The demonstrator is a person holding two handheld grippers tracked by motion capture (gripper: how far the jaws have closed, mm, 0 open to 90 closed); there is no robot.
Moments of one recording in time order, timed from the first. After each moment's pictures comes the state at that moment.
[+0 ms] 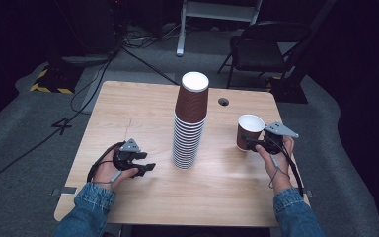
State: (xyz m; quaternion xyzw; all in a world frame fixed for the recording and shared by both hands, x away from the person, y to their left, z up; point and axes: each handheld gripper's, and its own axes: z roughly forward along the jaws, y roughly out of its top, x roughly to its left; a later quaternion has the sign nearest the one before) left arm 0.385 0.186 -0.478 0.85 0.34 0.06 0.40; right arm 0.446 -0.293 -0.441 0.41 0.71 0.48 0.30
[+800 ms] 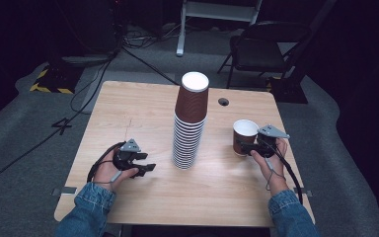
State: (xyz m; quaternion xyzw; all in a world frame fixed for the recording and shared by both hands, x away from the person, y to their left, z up) left arm 0.385 0.186 -0.478 0.85 0.34 0.06 0.40; right arm 0.448 -0.281 -0.459 0.43 0.73 0.45 0.28
